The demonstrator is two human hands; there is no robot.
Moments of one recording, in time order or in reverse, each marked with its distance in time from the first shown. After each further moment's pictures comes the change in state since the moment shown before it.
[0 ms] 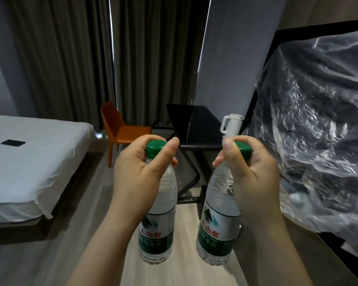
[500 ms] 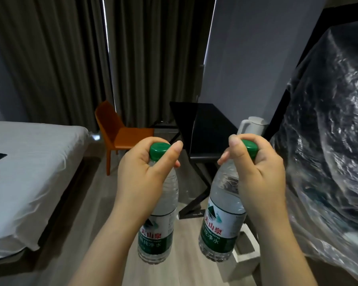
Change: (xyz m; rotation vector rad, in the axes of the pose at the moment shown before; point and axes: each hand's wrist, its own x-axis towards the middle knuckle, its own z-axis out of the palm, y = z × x) left_hand 0.211 -0.158 0.020 0.082 -0.029 -0.031; right_hand 0.183 0.142 0.129 -0.021 0.045 0.041
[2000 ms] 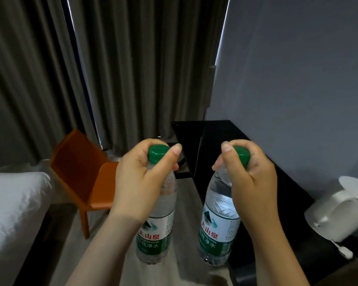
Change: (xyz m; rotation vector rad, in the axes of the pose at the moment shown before) left_hand 0.607 -0.373 0.110 -0.027 -0.047 -0.035; right_hand 0.511 0.352 0.354 -0.004 0.028 0.090
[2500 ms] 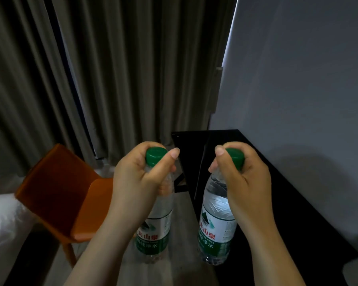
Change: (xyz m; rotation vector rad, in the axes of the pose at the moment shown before) left_hand 0.184 -0.091 0.081 0.022 0.018 -0.048; right_hand 0.188 0.114 0.058 0.038 -0.046 -0.002
